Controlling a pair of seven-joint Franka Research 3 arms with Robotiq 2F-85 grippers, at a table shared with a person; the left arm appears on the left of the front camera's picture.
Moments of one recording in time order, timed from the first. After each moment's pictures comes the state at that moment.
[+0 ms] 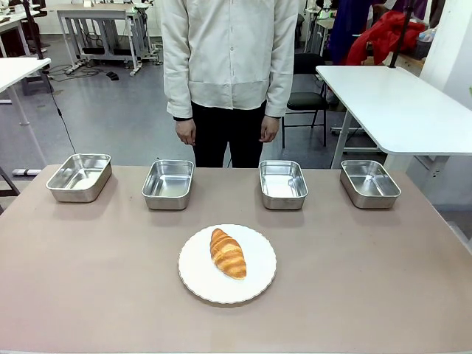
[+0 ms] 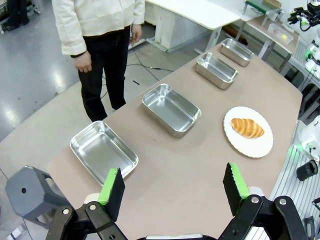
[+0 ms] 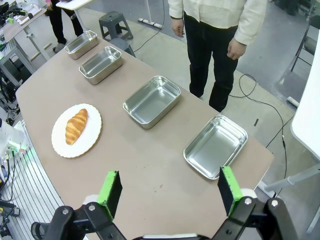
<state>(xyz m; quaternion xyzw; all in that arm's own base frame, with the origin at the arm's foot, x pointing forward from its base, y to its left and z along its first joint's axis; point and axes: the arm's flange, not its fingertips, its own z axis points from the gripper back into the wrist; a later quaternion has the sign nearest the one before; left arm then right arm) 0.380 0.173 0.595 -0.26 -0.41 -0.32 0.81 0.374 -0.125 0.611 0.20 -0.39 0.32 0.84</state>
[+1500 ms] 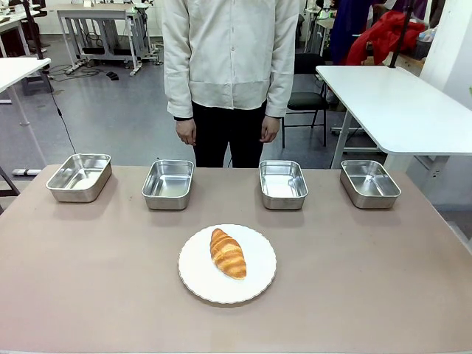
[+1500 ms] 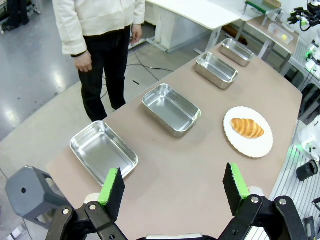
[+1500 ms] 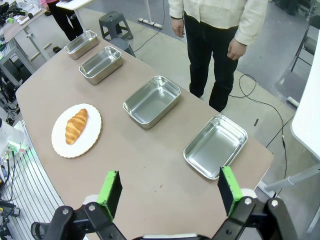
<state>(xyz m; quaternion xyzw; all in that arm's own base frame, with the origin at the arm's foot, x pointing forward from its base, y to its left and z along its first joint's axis) 0.380 0.173 0.595 -0.26 -0.41 -0.32 0.81 0.374 -0.125 0.611 0.20 -0.39 0.32 0.84</state>
